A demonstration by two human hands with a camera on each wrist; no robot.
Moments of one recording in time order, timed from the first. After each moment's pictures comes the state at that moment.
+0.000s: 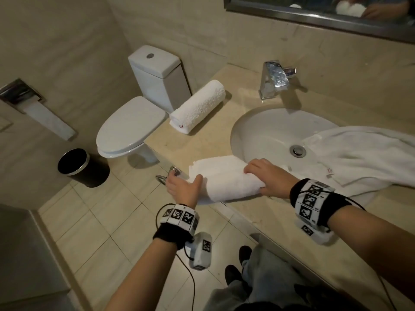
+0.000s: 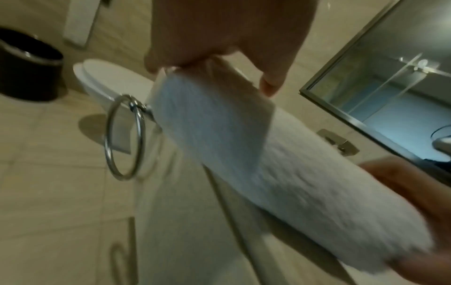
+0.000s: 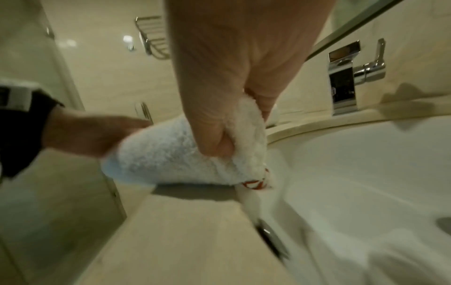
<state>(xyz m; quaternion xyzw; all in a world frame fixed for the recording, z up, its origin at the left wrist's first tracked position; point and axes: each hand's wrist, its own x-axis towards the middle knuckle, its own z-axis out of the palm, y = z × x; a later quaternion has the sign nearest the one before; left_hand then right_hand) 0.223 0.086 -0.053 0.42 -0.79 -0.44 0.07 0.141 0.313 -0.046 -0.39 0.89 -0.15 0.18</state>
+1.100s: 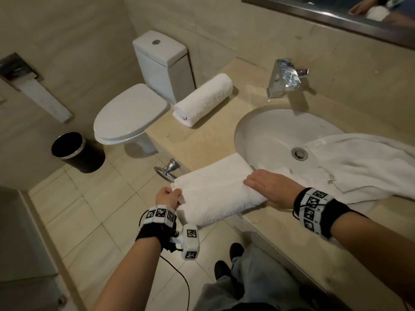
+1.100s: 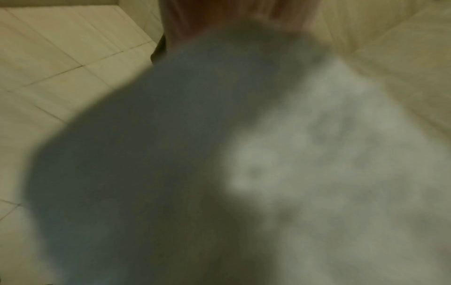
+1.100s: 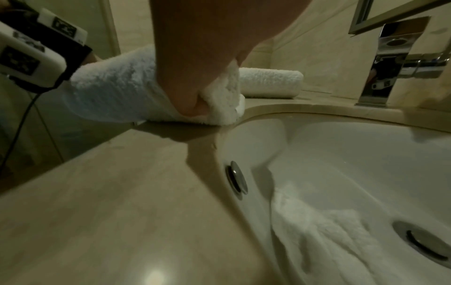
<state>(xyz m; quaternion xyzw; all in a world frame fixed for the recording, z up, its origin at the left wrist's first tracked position) 0.250 0.030 -0.109 0.51 -0.67 -0.54 -0.01 0.148 0.321 -0.060 -0.60 0.80 -0.05 0.02</state>
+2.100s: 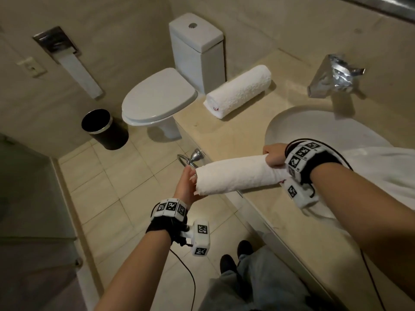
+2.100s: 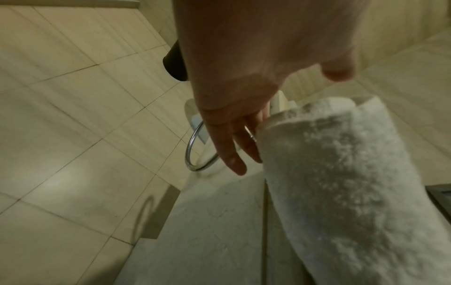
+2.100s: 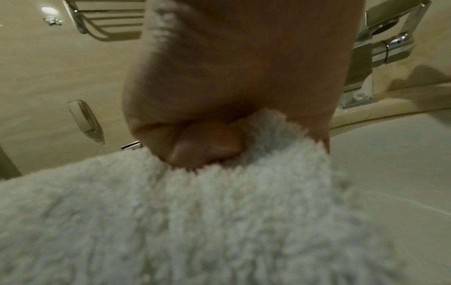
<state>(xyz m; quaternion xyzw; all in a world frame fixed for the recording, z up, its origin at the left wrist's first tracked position) 0.258 0.022 -0.090 0.42 -0.47 -0.78 -0.05 0.070 0.205 -0.022 -0.25 0.88 0.07 0.41</state>
